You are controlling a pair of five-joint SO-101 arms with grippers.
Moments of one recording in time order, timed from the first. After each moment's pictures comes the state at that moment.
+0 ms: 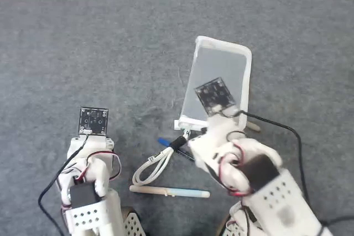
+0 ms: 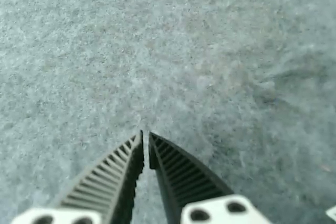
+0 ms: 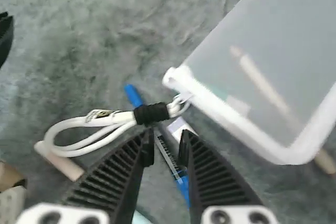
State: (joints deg) left arm -20.0 -103.3 97.5 65.5 -12.2; right arm -40.2 -59.6 52.6 68.9 -10.9
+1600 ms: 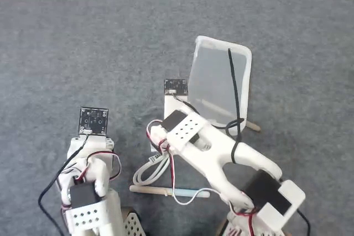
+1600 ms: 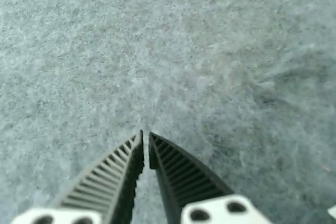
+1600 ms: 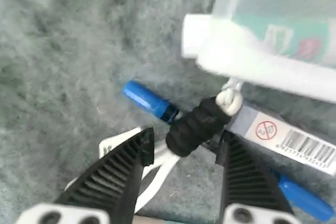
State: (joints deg) left arm -20.0 -103.3 97.5 65.5 -12.2; right arm -48.3 -0.3 30.8 60.3 -45.5
